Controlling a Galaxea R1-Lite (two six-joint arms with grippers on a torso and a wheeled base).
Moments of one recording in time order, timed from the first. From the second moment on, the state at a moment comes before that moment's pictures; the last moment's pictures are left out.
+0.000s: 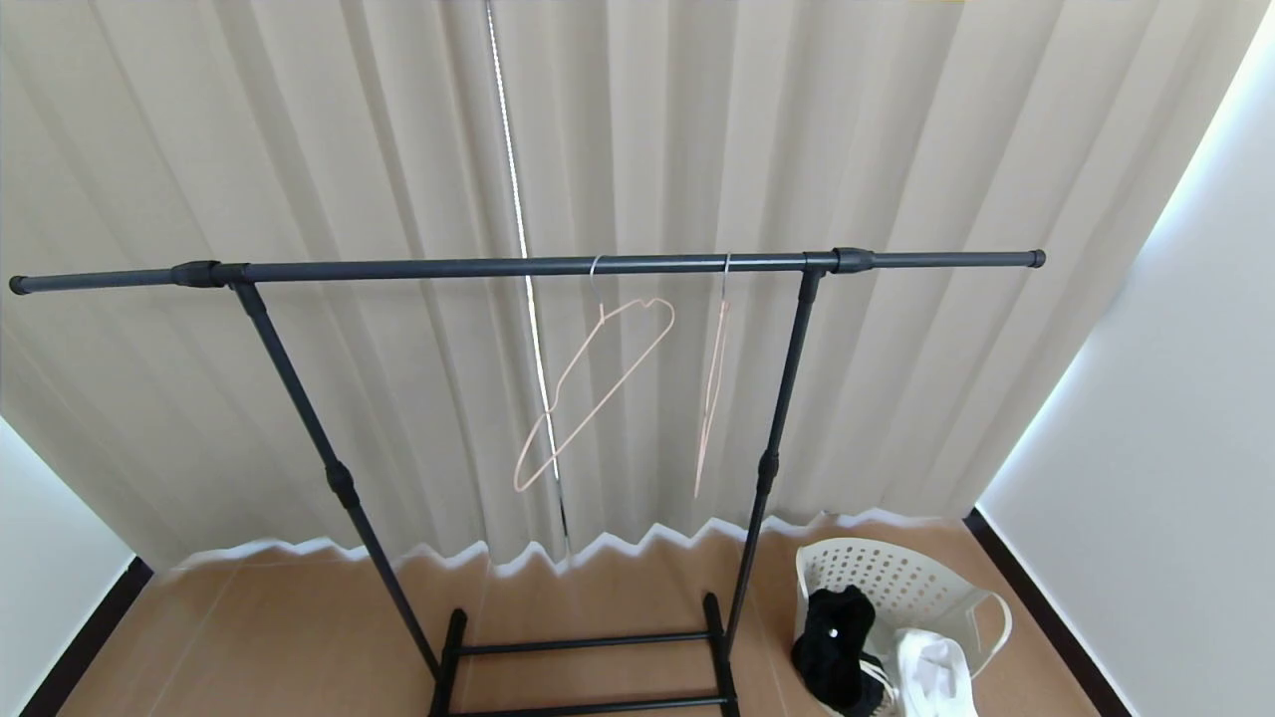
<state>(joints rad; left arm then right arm) 0.00 0.00 -0.02 0.06 -0.04 0.01 0.01 0.00 -0.03 0.08 -0.03 -0.02</state>
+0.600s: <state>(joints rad) 0.00 0.00 -0.02 0.06 -0.04 0.01 0.01 0.00 -0.03 0.08 -0.02 -0.05</state>
